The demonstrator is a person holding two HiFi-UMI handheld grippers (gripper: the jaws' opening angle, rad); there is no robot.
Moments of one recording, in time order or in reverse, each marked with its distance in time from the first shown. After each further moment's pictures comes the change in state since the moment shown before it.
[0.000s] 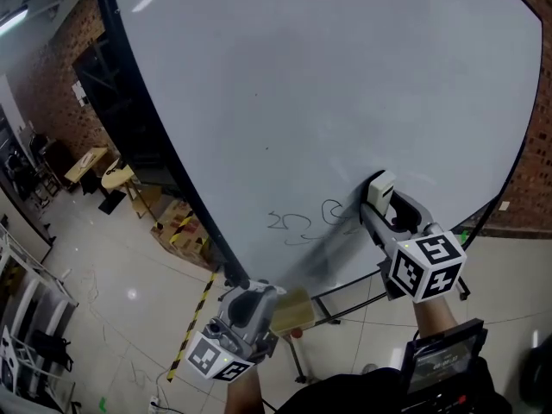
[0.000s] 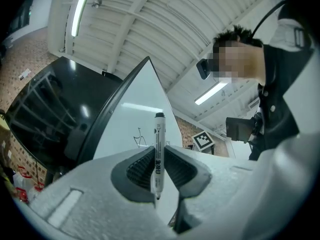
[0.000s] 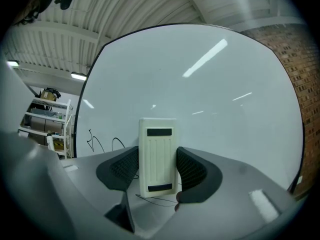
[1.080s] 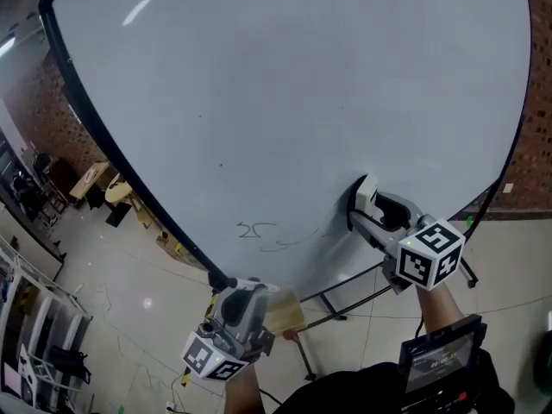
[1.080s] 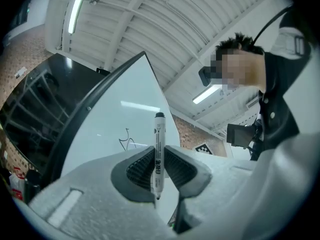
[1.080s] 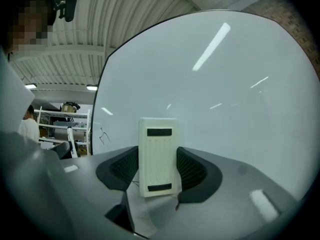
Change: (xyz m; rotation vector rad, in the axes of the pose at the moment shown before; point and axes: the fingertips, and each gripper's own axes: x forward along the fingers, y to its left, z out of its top) left arm 0.032 -0.016 0.004 0.003 0.013 -0.021; right arm -0.004 -0.023 -0.023 0.064 0.008 0.247
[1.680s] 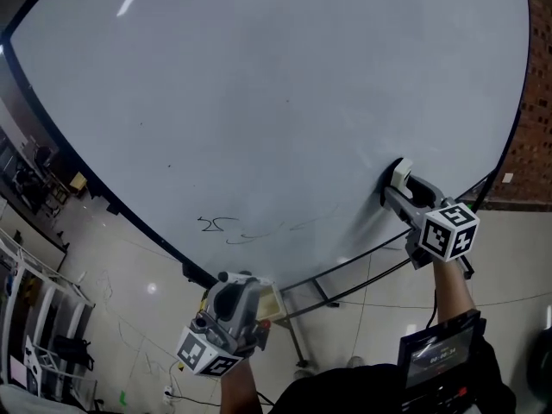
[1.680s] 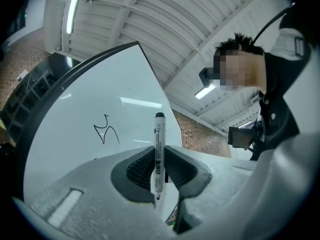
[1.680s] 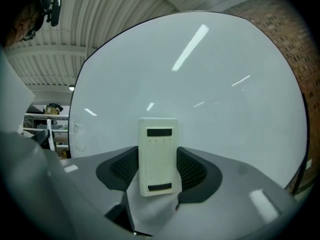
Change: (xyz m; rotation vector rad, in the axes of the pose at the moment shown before) left arm 0.038 -0.039 -0.018 0.006 0.030 0.036; right arm -0.061 -0.147 -0.034 0.082 -0.001 -0.156
